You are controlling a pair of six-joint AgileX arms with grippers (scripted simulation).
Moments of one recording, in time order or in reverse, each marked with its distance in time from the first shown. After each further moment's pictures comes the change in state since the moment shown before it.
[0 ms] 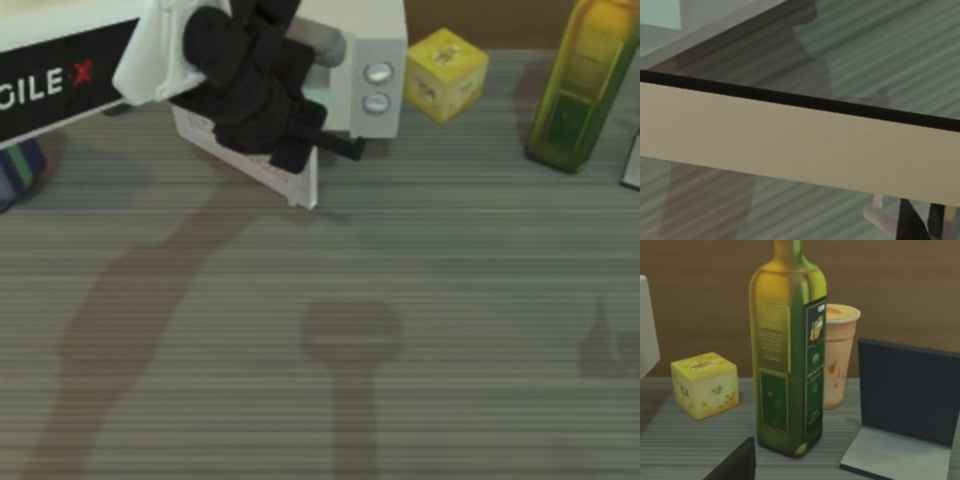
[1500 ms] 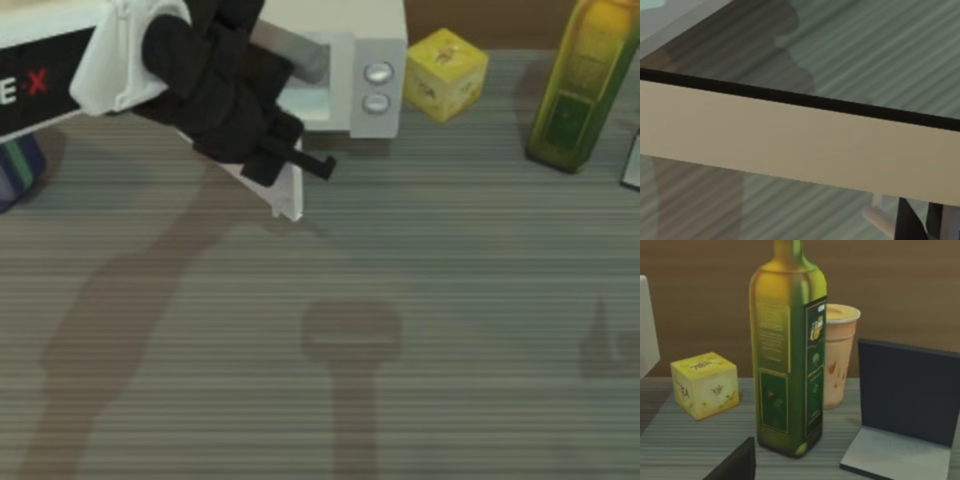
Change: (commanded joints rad) left arm 0.045 -0.070 -0.093 0.019 0.082 0.141; right arm 0.000 0.000 0.000 0.000 0.000 0.000
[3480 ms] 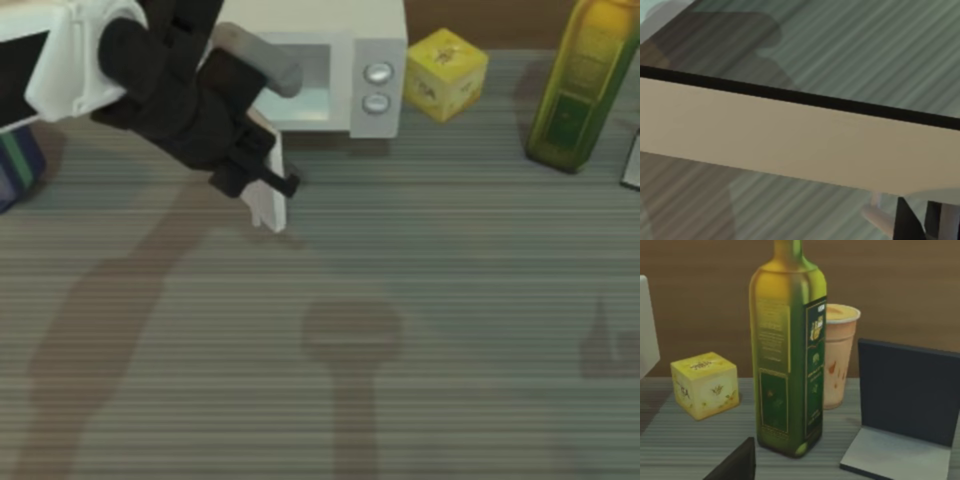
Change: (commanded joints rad) left arm 0.057 -0.057 -0.070 -0.005 0.090 0.159; right arm 0.000 0.000 0.000 0.000 0.000 0.000
